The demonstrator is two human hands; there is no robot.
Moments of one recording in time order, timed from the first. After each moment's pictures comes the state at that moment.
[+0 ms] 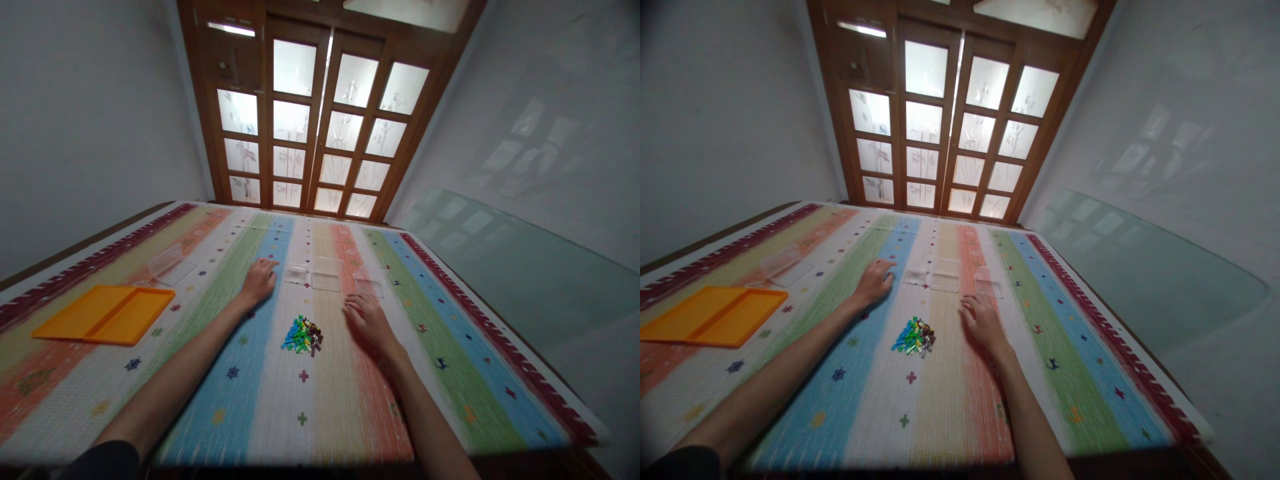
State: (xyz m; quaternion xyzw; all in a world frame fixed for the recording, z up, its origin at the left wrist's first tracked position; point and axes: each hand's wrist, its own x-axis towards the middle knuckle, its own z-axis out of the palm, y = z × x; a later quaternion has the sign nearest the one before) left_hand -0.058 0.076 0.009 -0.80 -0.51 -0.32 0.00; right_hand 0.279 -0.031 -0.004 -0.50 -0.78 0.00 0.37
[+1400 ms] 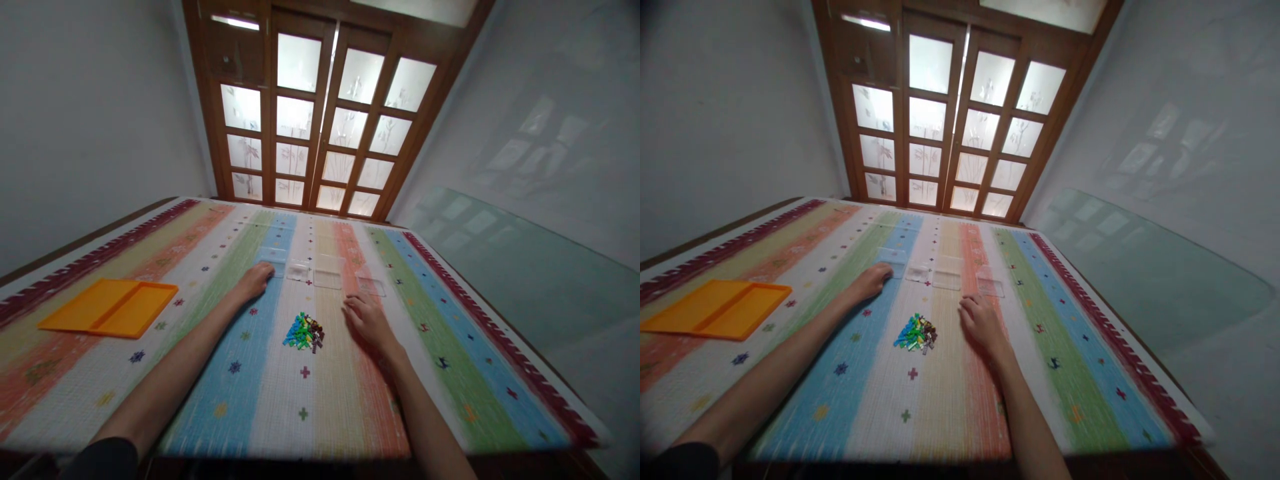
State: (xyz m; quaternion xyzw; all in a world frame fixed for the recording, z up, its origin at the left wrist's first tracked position) left_hand -0.081 0.079 0.005 -0.85 -0.47 -0.22 -0.06; right_hand 0.274 -0.035 -0.003 -0.50 -0.81 0.00 0.32
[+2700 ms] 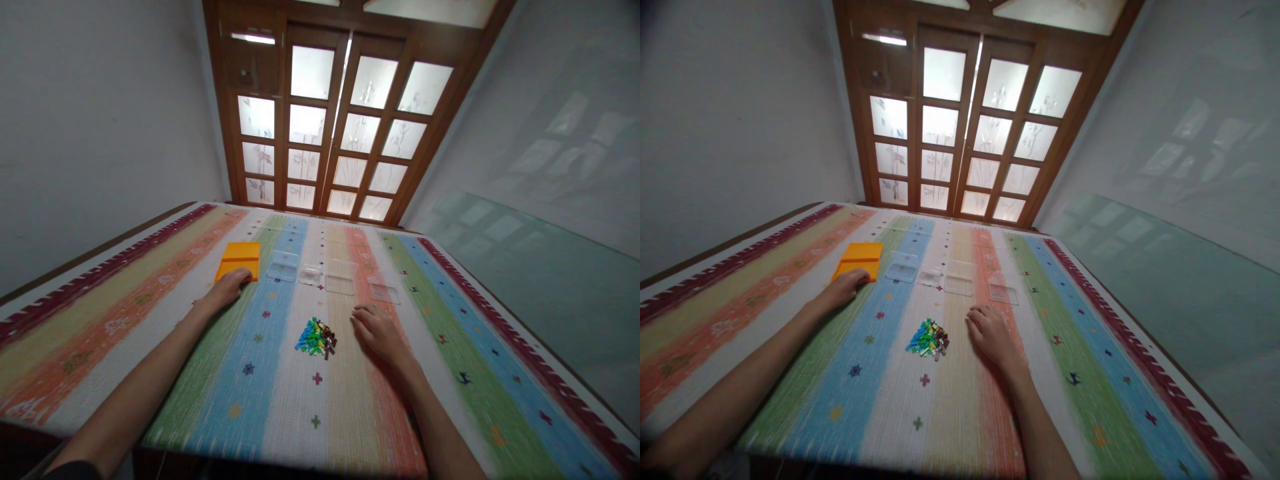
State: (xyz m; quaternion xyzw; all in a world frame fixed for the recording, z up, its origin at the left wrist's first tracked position) left_hand -0.173 0.051 0.016 -0.81 -0.54 -0.20 -0.08; right_hand 0.268 -0.041 -0.007 -0.47 -0.83 -0.02 0.28
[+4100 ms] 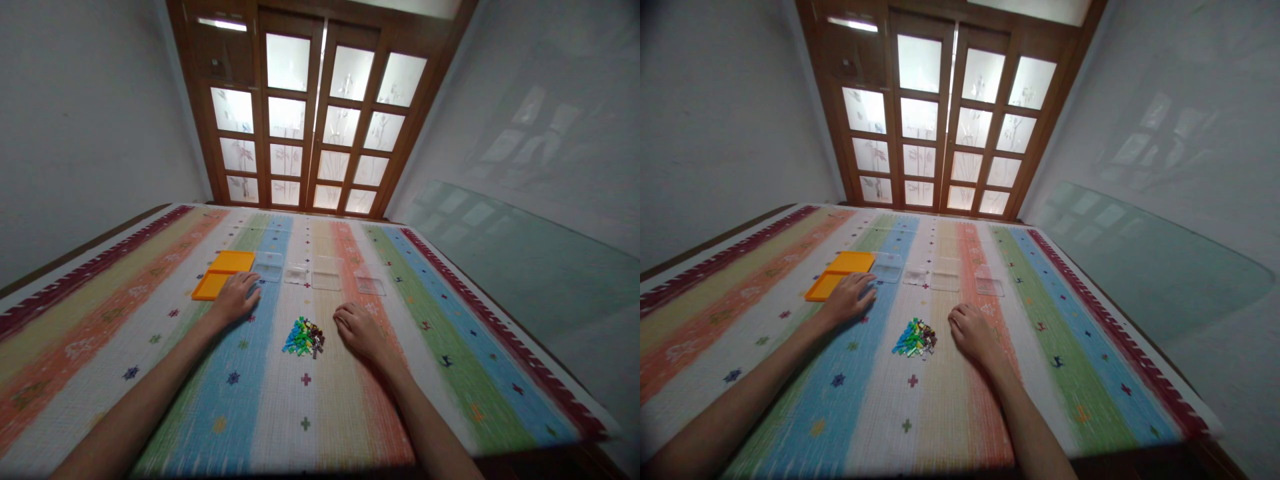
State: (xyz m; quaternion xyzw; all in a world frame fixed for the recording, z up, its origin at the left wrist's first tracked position) left_hand -0.112 0.034 0.009 -0.84 -0.48 -0.26 0.05; right_hand 0.249 -0.049 -0.002 -0.48 -0.85 0.01 0.23
